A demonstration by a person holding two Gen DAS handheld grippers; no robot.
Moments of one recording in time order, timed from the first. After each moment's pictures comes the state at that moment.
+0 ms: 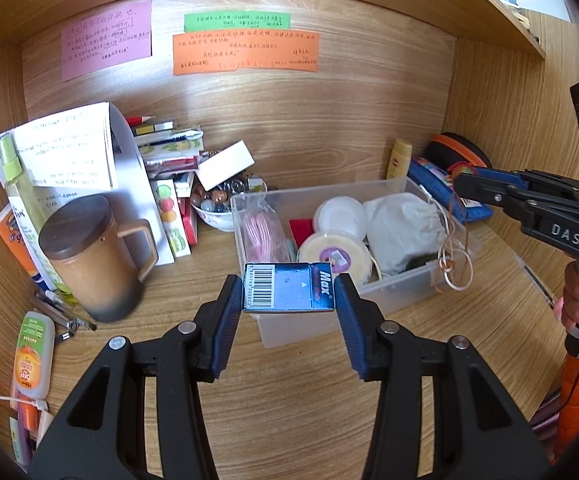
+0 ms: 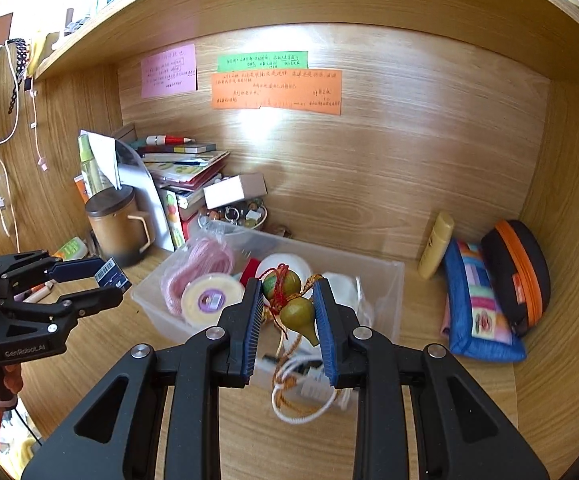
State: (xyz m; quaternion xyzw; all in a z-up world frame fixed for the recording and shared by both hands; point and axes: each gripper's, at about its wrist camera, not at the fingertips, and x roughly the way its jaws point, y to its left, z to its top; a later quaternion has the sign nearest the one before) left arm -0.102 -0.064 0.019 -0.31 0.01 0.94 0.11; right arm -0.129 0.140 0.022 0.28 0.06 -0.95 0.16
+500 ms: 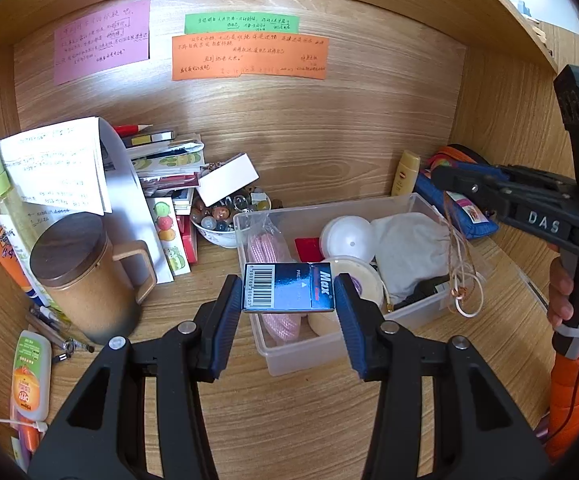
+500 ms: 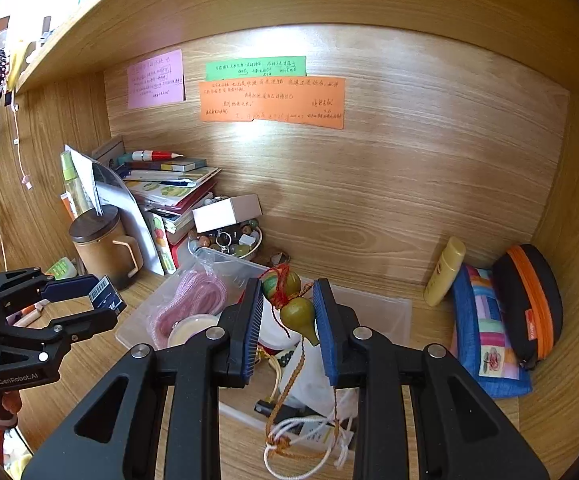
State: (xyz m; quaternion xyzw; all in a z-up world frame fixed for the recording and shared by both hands) left arm -0.128 -0.067 0.023 -0.31 0.01 0.94 0.11; right arm -0.168 0.129 0.029 0.28 0.05 -0.95 0.16
